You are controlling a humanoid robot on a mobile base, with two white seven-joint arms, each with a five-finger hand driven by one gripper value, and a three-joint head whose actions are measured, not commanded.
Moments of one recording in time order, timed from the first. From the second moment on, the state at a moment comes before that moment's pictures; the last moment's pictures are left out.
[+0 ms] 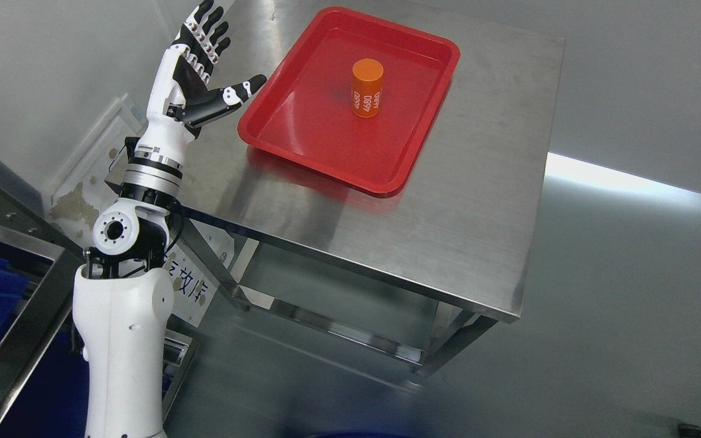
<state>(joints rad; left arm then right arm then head) -0.36 0.00 0.09 -1.62 0.16 0.01 -0.27 0.00 0.00 0.00 0.00 0.00 -0.02 -0.06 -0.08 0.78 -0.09</state>
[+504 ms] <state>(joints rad) -0.28 0.00 0.06 -1.68 0.16 -0.08 -0.01 0.00 0.00 0.00 0.00 0.00 -0.02 -0.06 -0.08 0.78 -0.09</state>
